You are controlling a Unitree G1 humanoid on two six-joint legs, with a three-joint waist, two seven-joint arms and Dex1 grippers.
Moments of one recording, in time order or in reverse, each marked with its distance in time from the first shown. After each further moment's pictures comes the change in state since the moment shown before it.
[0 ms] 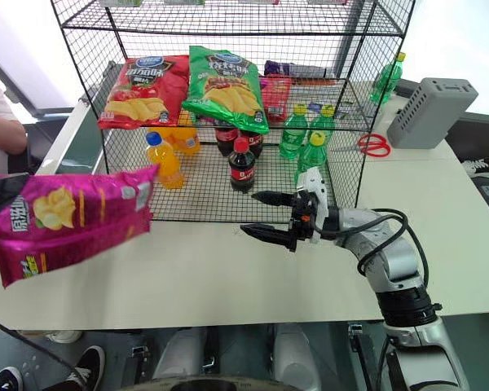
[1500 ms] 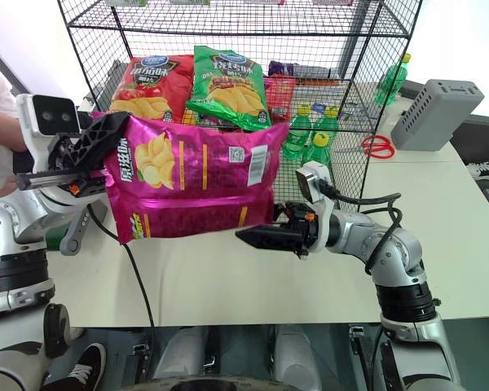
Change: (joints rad) left arm -0.725 -0.398 -0.547 0.324 -0.224 0.238 0.213; right arm -0.056 0.052 -0.038 -0.072 0.365 0.349 0.037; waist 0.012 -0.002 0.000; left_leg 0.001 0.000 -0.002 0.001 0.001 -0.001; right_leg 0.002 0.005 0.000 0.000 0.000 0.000
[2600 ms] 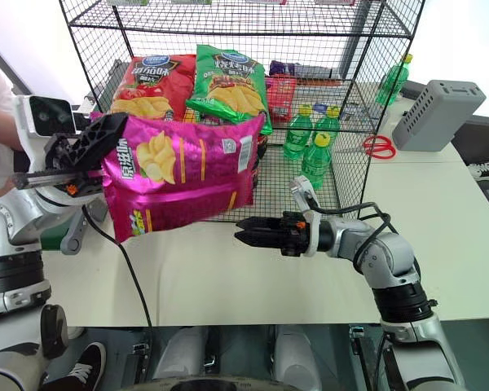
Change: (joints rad) left arm -0.005 0.014 0.026 0.009 0.000 0.051 -0.015; right arm 0.027 -0.020 0.052 0.148 -0.235 -0.140 0.015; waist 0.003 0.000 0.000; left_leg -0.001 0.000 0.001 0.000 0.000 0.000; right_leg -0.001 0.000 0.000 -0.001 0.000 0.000
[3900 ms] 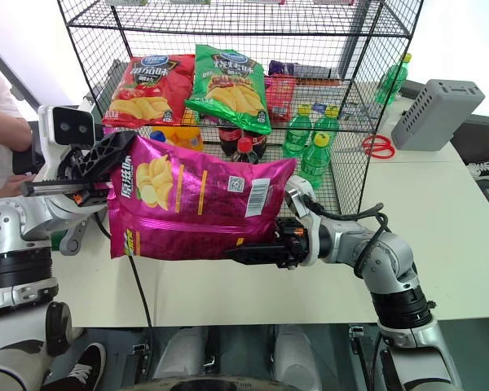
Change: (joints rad) left arm -0.008 -0.009 -0.041 0.077 0.000 0.086 -0.040; right arm 0.005 0.026 0.030 -0.144 0.118 0.085 0.027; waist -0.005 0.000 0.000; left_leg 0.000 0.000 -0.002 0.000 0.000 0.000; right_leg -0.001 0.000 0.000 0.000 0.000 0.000
